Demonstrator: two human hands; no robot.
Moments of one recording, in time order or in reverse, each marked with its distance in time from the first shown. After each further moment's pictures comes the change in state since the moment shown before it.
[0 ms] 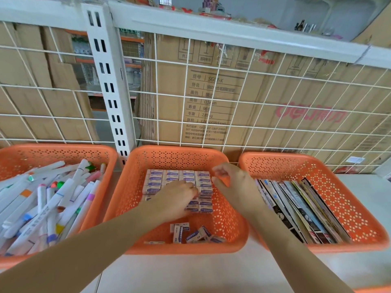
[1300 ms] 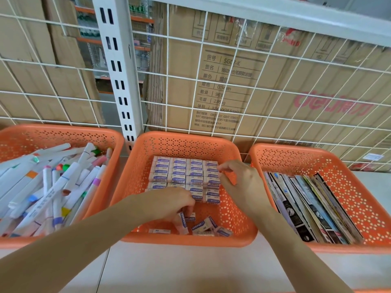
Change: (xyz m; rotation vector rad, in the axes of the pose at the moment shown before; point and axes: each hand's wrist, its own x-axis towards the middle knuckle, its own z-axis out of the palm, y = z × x) left_hand -0.023 -0.010 0.002 -0.269 -0.400 0.047; right_hand -0.006 0.010 0.018 -0.016 0.002 -0.058
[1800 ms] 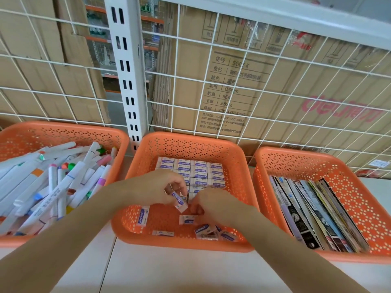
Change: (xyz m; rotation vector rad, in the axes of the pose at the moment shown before) left_hand -0.035 -0.033 -0.018 -0.505 0.231 -0.072; right_hand 0.011 -0.050 0.024 -0.379 -0.870 -0.212
